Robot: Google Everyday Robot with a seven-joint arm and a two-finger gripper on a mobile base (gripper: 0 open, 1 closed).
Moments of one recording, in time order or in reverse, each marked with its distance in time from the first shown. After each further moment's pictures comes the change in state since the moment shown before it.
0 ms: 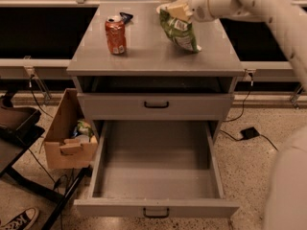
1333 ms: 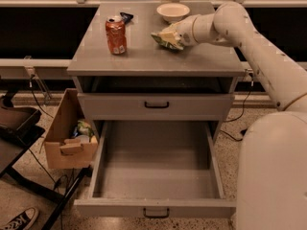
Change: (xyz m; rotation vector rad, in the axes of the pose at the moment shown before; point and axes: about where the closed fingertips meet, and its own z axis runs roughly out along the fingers) arm 0.082 0.011 0.082 -0.034 0.034 0.076
